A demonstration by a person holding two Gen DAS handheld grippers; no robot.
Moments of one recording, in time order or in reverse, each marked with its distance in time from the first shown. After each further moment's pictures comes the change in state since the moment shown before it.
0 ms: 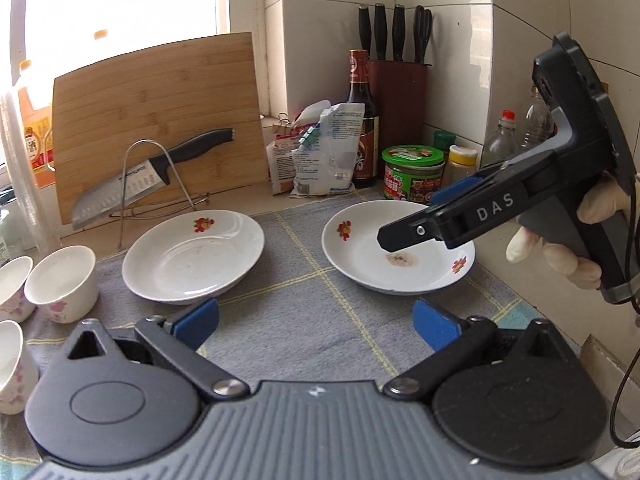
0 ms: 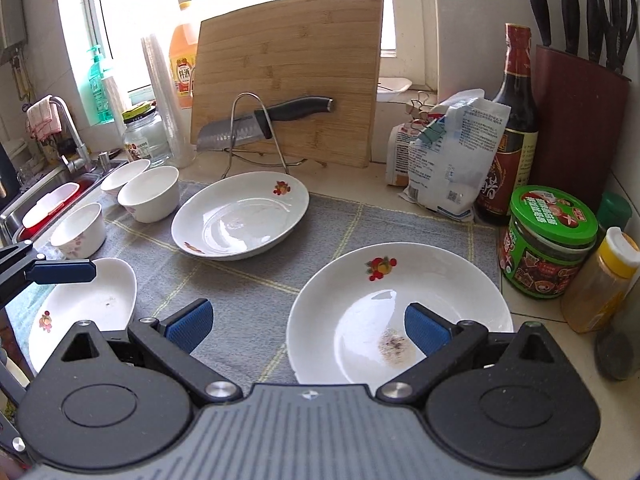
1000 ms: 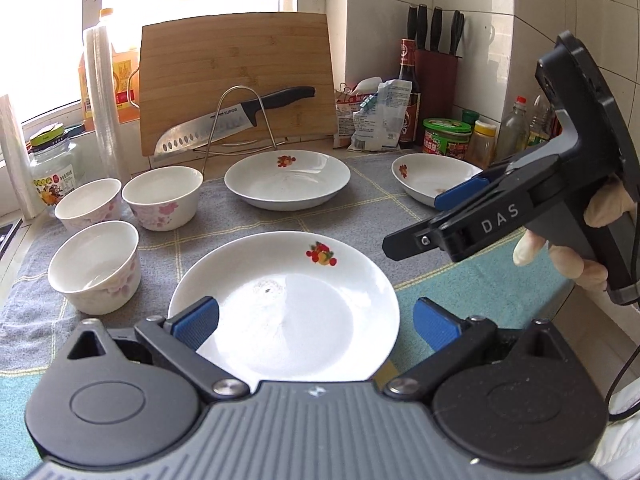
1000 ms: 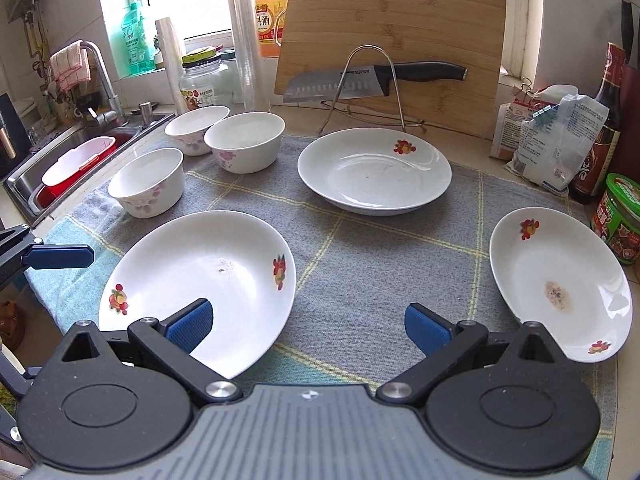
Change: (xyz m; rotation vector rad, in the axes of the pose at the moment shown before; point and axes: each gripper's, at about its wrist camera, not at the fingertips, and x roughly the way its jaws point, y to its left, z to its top) left arm -0.087 0.097 -0.079 -0.042 0.043 -0.014; right arm 0.028 0.165 -0.024 -0.028 0.092 -0.004
